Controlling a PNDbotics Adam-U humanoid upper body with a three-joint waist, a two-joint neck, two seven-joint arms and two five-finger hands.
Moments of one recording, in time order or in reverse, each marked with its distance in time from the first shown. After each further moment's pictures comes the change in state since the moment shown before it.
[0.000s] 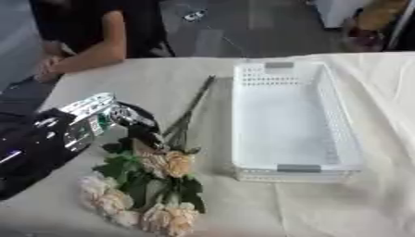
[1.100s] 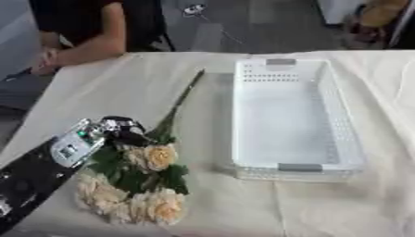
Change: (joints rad) left arm 0.233 -0.136 0.256 0.074 0.794 0.102 0.594; right arm -0.003 0.001 -0.005 -0.003 0.000 0.006 -0.007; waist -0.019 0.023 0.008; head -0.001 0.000
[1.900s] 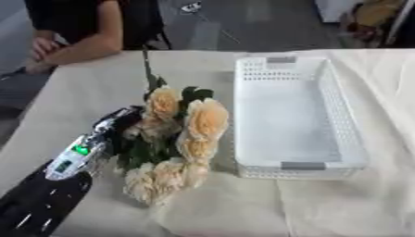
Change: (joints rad) left arm 0.052 -0.103 0.113 -0.204 0.382 -0.161 0.311; right arm 0.000 0.000 -0.008 0.000 0.001 0.002 -0.003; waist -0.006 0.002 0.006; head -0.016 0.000
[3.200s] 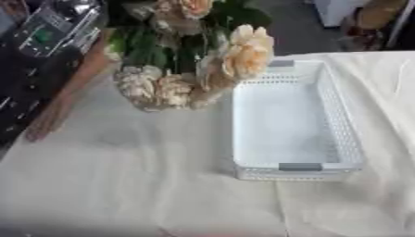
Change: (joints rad) left arm -0.595 0.185 -0.076 0.017 -0.131 0.254 -0.132; right arm 0.002 -0.001 0.006 0.006 0.008 0.002 0.015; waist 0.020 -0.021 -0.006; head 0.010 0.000
